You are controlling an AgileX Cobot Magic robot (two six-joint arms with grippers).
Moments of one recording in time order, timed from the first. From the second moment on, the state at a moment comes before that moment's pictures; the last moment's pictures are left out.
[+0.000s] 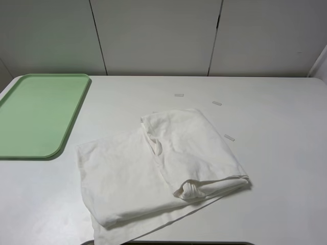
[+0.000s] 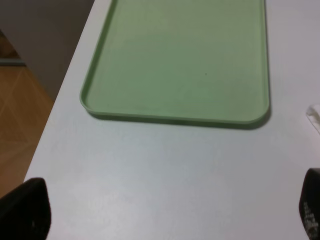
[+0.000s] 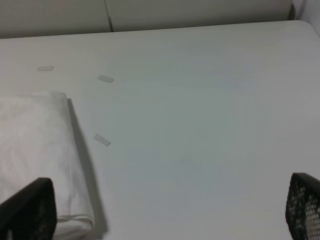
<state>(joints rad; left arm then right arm) -0.04 -0.01 -0.48 0.24 1.06 -0.13 0.05 -0.01 -0.50 -0.03 1.03 0.06</state>
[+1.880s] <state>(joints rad) -0.04 1.20 -0.14 -1.48 0.46 1.19 0.05 -0.01 -0.50 -0.03 1.03 0.06</state>
